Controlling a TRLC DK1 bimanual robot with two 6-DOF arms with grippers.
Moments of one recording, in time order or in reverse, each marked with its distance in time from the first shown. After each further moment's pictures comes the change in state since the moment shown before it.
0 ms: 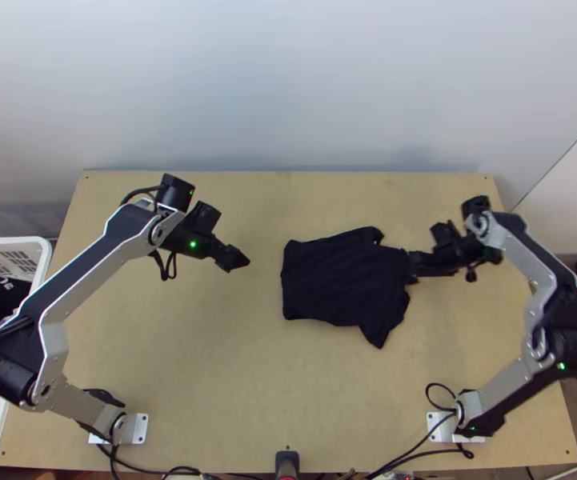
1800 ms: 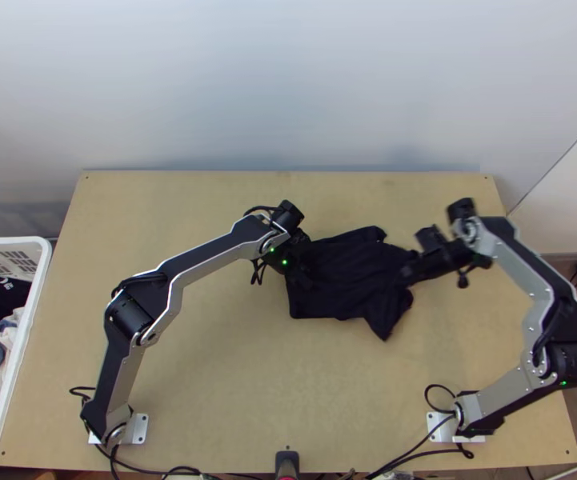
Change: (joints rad) left arm -0.320 0.603 0.402 0.029 -0.219 -0.007; right arm 0.086 -0.069 -0.049 0.003 -0.021 -0.089
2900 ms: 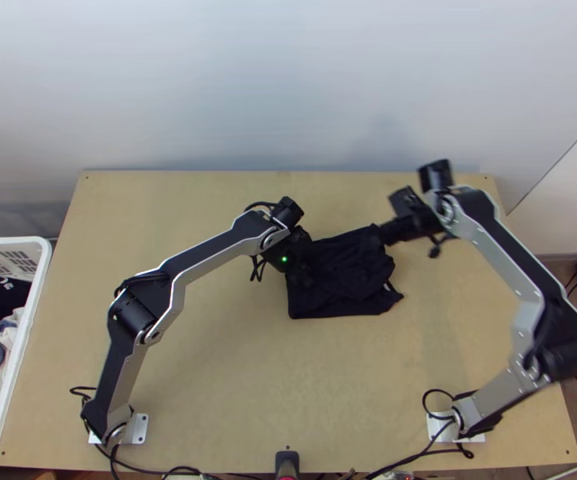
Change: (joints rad) left arm -0.011 -0.019 0.064 -0.063 0.085 -0.009; right arm 0.223 0.021 0.256 0.164 0.149 0.156
